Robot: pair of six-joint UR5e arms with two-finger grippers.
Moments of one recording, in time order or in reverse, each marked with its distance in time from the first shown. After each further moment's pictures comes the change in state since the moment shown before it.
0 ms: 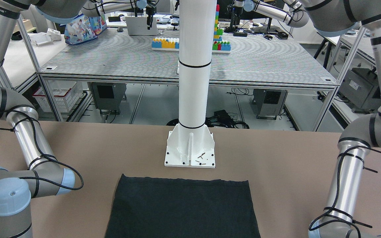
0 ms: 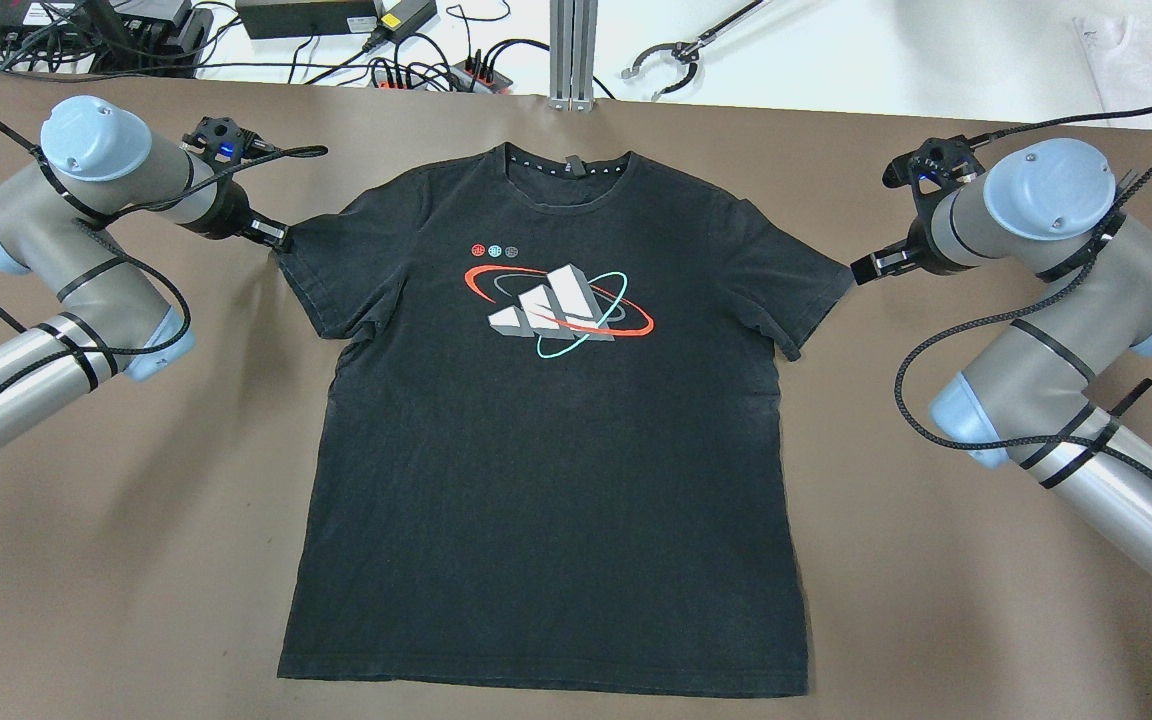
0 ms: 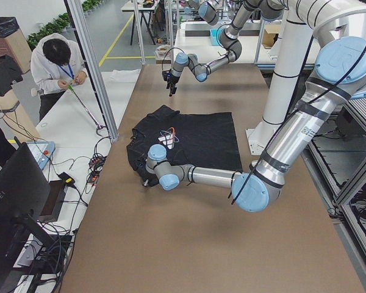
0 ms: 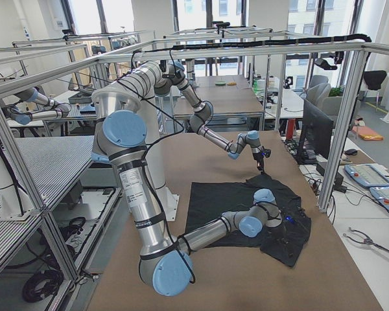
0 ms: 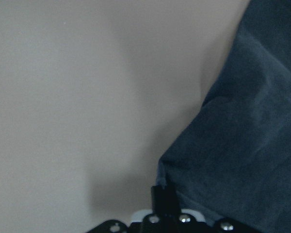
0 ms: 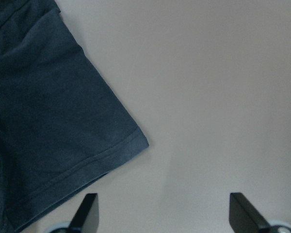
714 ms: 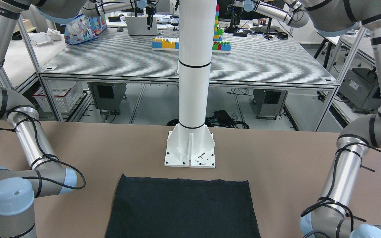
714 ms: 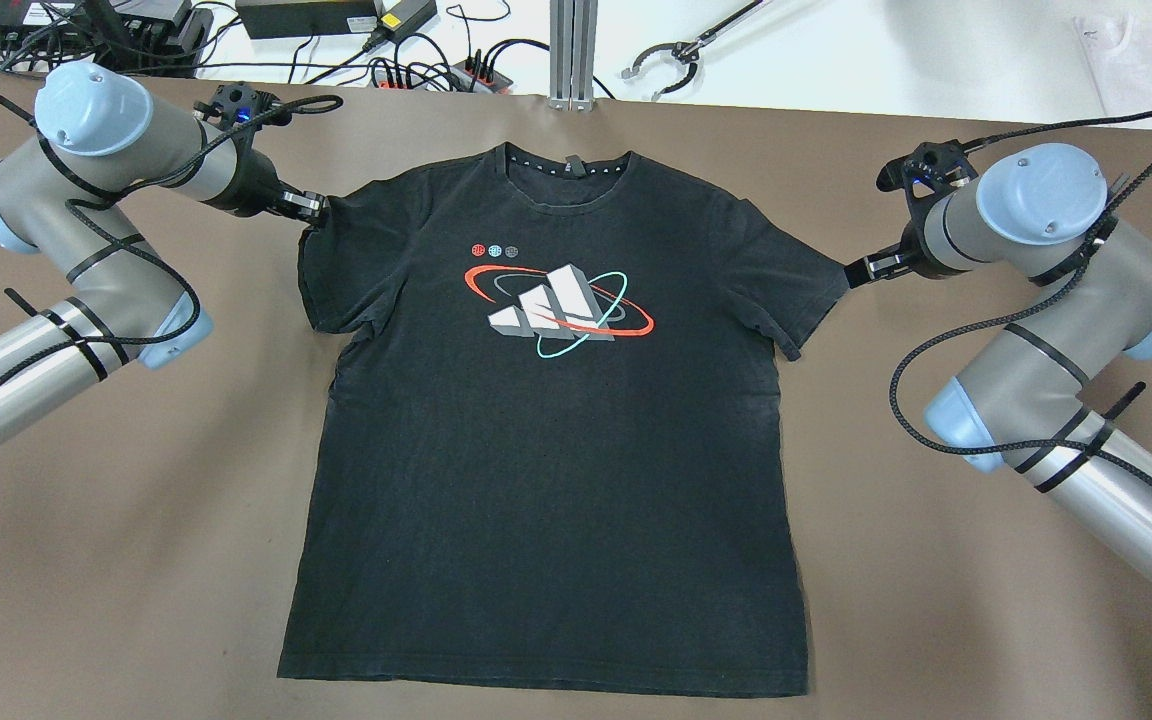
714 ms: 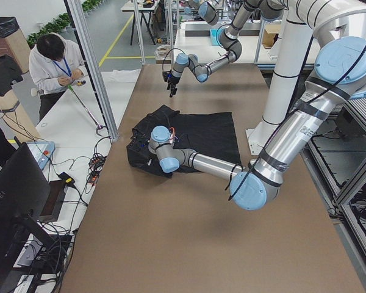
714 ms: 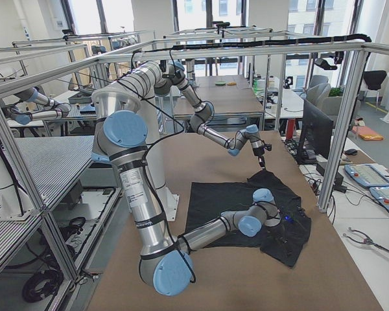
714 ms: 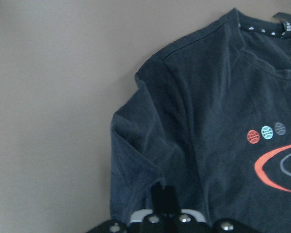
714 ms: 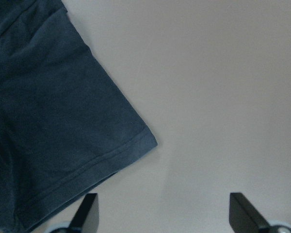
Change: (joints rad) left arm 0.003 -0.020 -0.168 0.034 -0.052 -0.217; right arm -0.010 0.001 0.004 0.001 0.000 0.021
